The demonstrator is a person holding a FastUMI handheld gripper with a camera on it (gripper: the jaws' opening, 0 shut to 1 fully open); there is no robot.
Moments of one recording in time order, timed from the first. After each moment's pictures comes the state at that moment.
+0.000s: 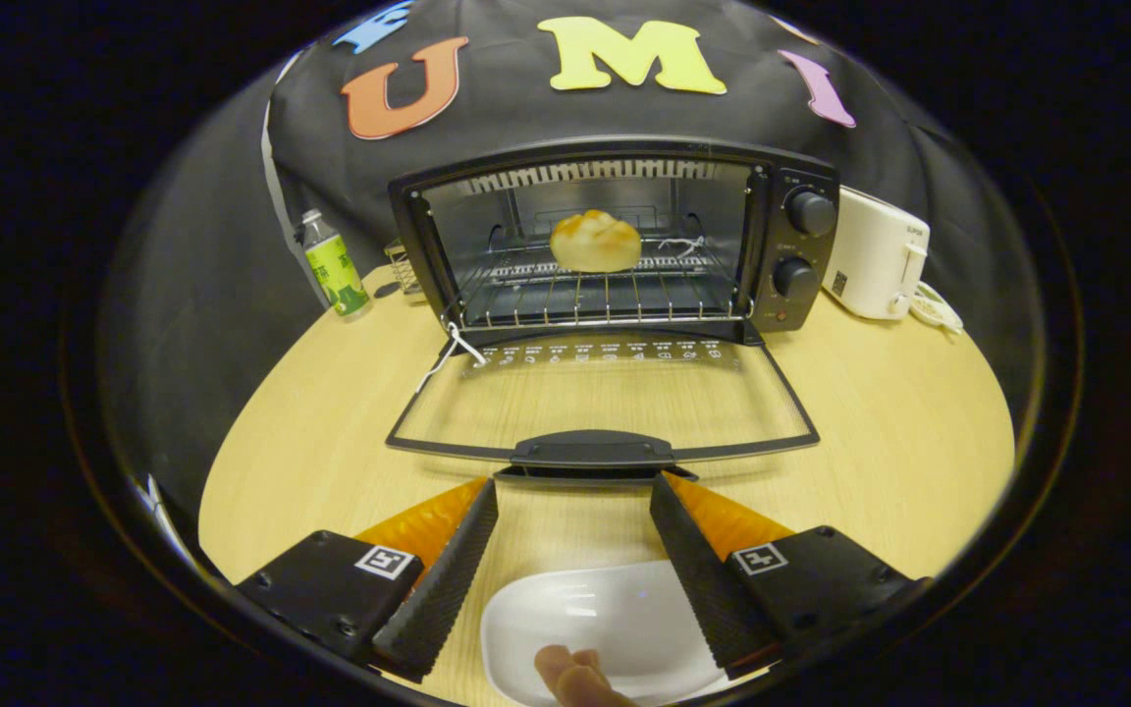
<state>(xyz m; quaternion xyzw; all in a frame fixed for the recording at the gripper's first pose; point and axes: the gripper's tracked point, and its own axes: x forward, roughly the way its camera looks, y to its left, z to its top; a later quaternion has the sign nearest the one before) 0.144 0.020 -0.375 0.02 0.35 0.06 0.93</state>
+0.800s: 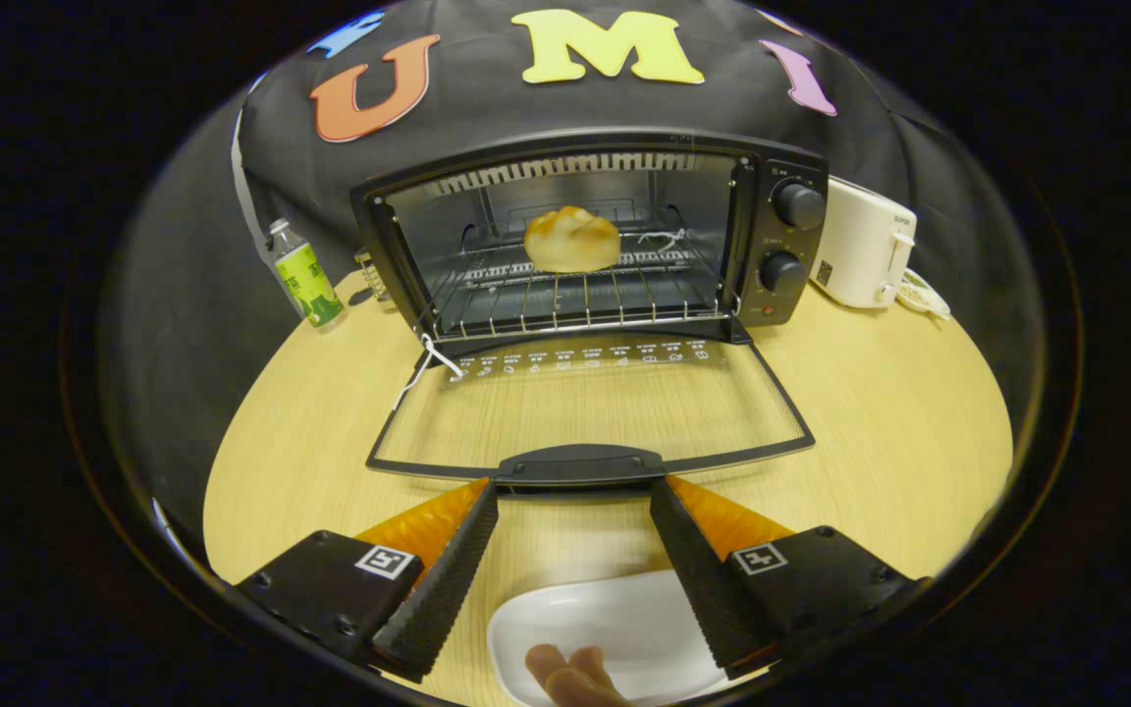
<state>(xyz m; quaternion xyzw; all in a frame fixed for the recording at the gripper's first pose) 0.153 0.019 -0.366 0.03 0.37 0.03 0.93</state>
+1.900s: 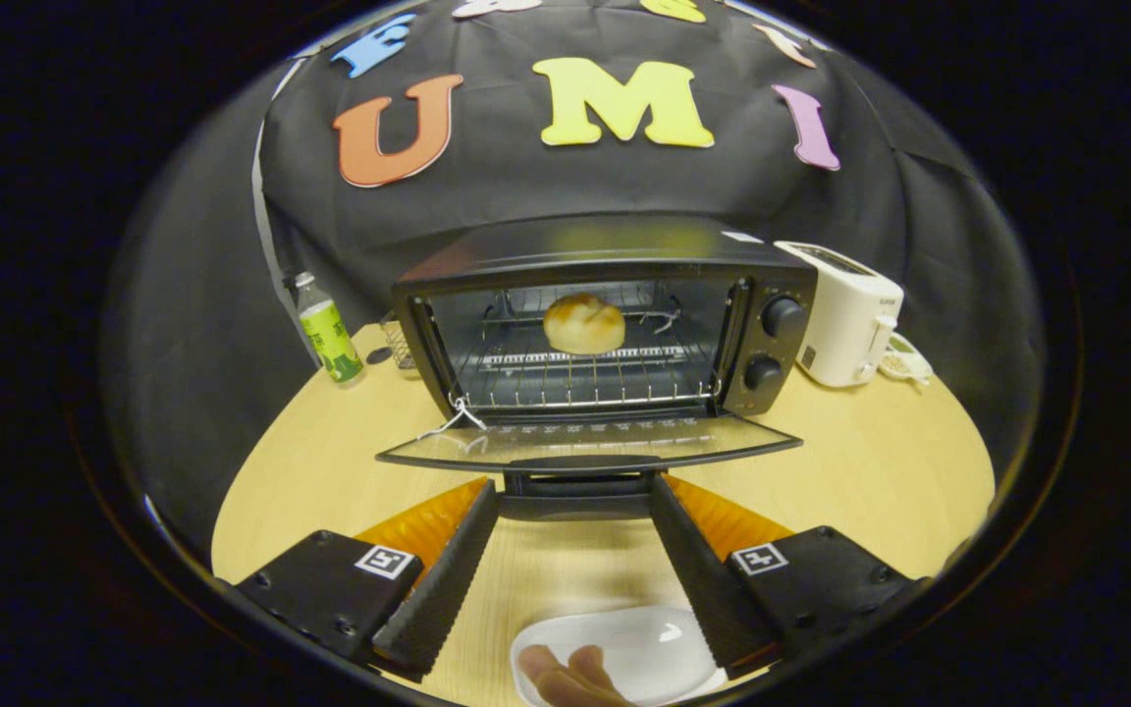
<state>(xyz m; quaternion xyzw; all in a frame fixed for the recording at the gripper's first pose) 0.173 0.023 -0.296 0.00 0.28 0.03 0.96</state>
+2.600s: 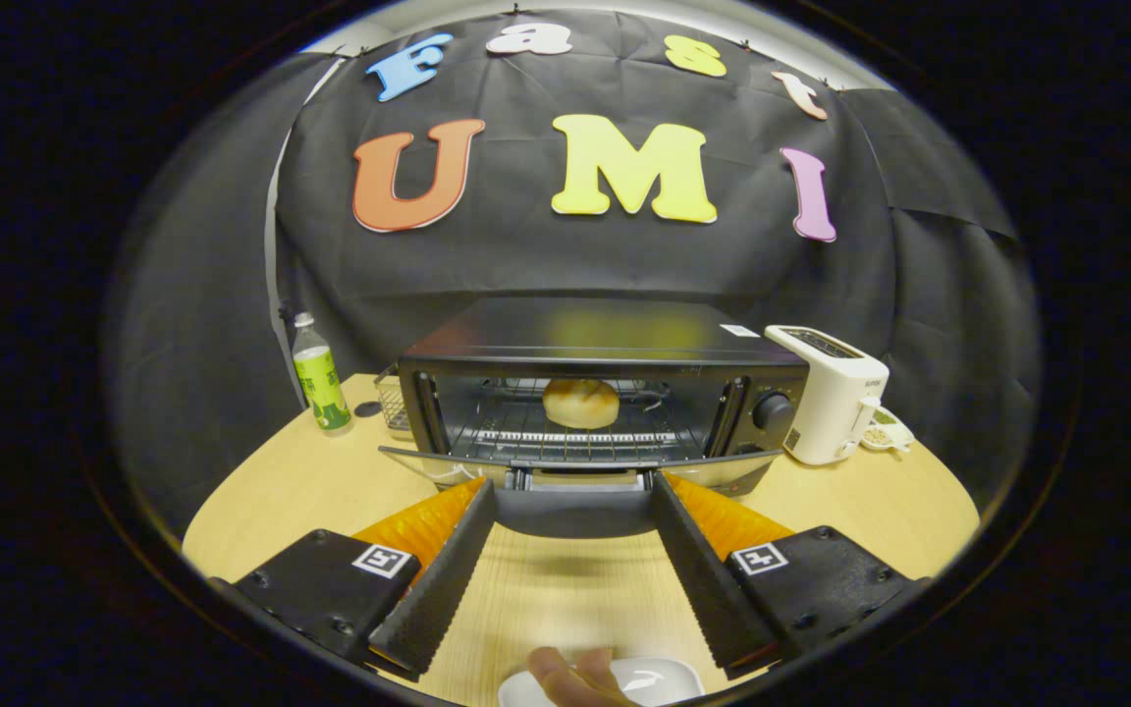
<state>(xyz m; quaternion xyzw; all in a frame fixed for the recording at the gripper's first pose) 0.206 0.027 -0.256 -0.02 0.17 0.02 0.99</state>
